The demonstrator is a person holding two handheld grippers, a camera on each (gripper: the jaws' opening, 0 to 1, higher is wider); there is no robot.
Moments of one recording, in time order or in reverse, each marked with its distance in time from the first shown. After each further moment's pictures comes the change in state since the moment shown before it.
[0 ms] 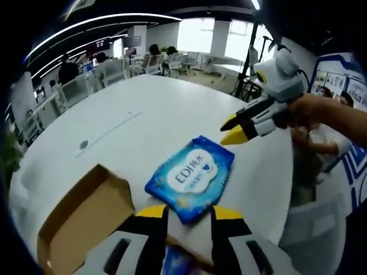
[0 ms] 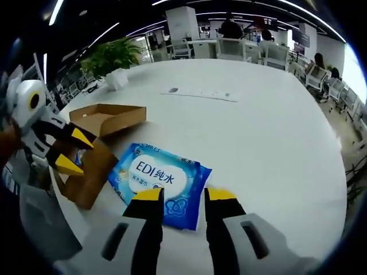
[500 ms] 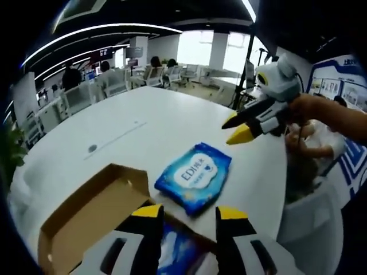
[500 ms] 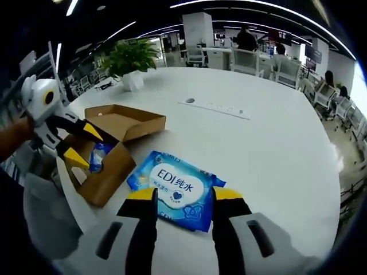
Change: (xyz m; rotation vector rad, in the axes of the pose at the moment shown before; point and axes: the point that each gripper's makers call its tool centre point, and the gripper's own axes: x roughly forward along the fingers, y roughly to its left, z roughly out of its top) left arm -0.042 0.008 -0.012 0.012 -0.094 -0.010; right arm -0.018 0.035 0.023 -0.110 -0.036 0.052
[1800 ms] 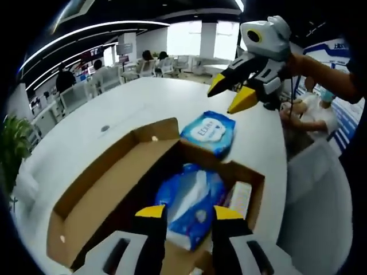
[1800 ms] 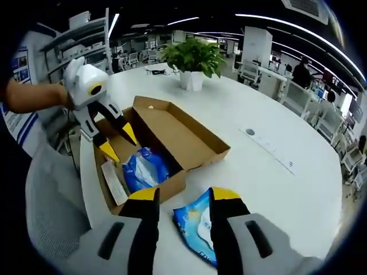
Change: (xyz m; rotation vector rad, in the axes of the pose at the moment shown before) left arm -0.047 0.057 -0.082 0.049 0.085 -0.006; right arm 0.035 0.127 0.047 -0.384 0.003 0.230
